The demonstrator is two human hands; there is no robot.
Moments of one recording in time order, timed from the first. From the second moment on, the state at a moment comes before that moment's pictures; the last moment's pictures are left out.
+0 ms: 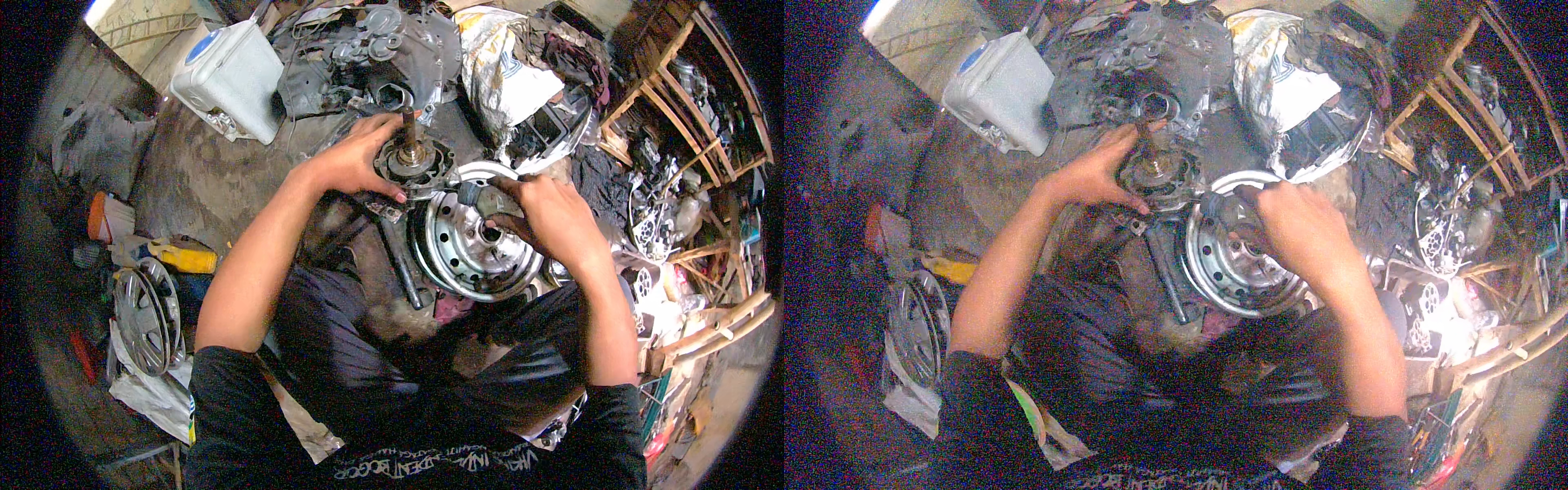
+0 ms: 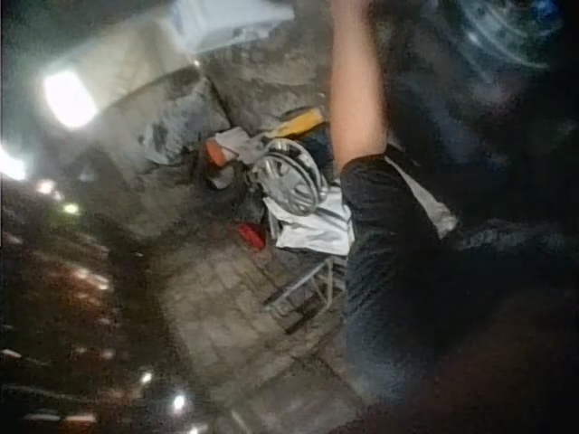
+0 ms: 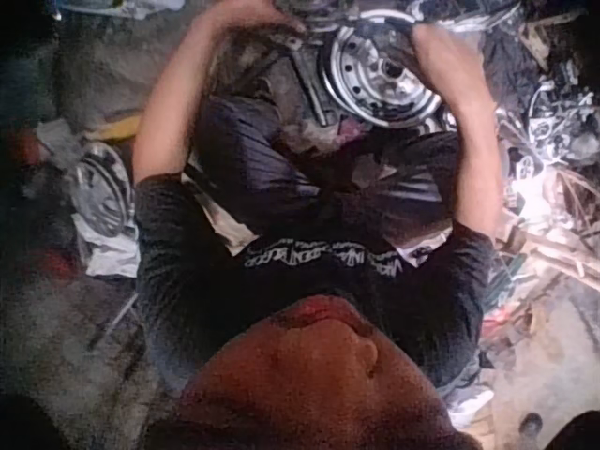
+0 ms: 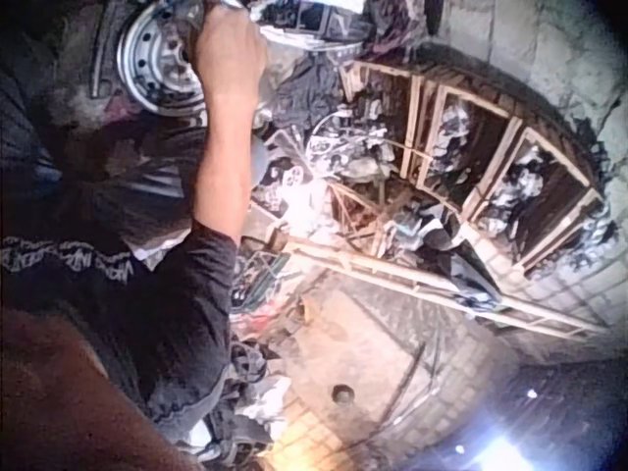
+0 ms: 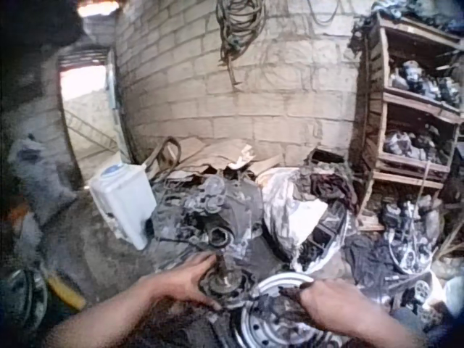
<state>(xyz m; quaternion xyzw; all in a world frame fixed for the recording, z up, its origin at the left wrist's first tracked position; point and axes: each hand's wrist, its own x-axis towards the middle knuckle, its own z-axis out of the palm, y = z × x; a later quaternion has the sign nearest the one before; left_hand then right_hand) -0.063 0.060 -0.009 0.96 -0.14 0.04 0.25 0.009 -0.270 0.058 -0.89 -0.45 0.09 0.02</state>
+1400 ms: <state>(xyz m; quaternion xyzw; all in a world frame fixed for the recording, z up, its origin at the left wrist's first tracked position) -0.067 0.040 0.011 0.95 -0.11 0.06 0.29 0.040 -0.228 0.052 -0.82 -0.50 -0.27 0.01</state>
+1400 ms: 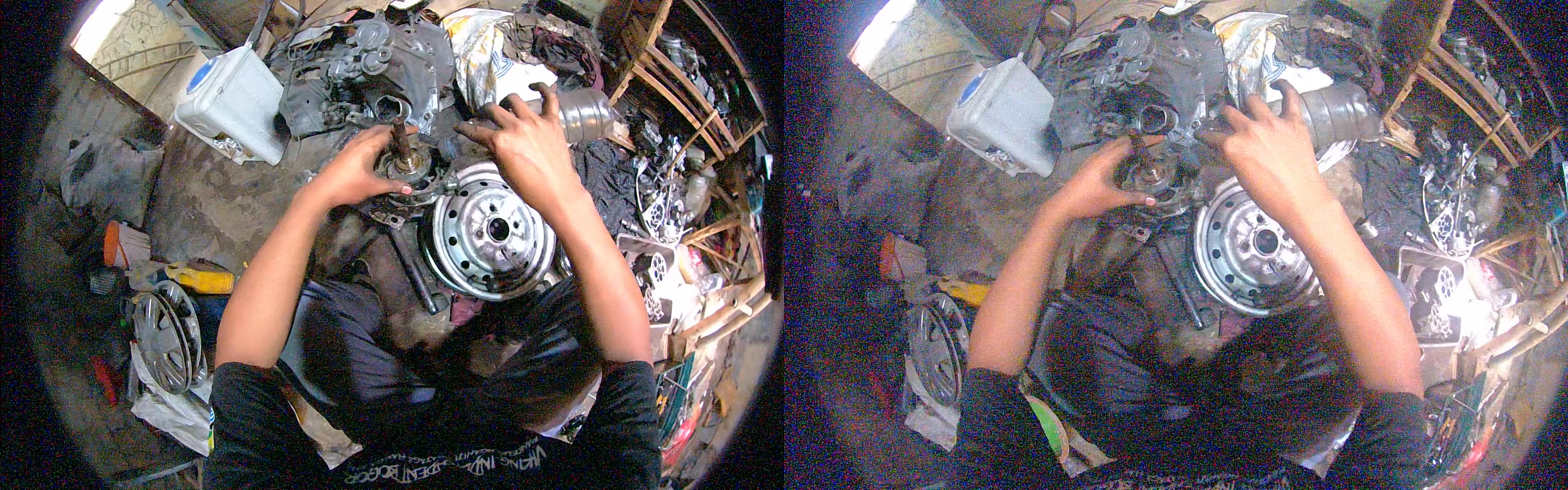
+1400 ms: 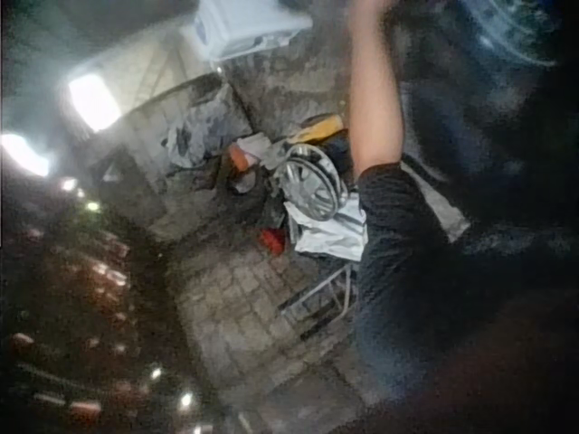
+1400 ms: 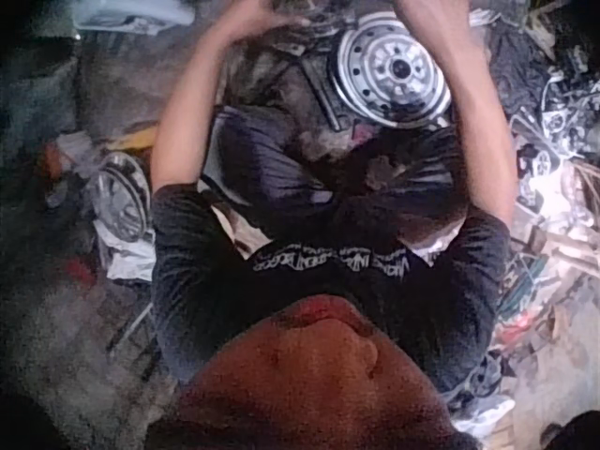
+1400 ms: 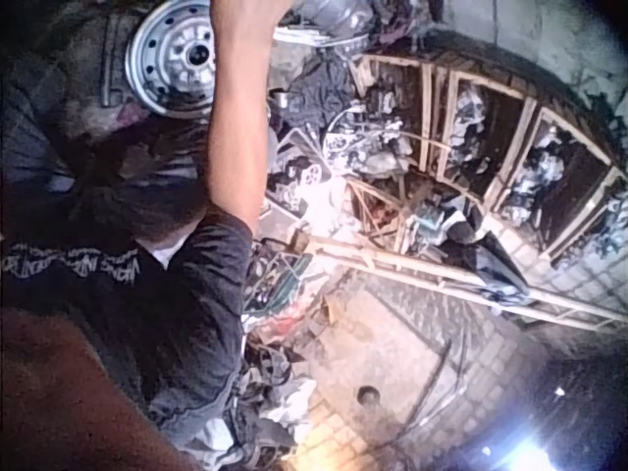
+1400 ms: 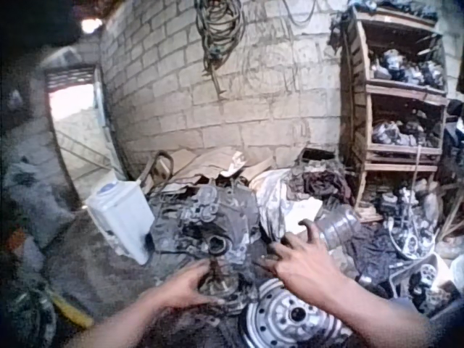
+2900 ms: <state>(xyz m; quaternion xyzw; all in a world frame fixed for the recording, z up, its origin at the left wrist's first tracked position) -0.025 0.001 0.038 0.83 -0.02 0.35 0.44 0.076 -0.206 0.065 -0.59 -0.13 0.08 0.80</state>
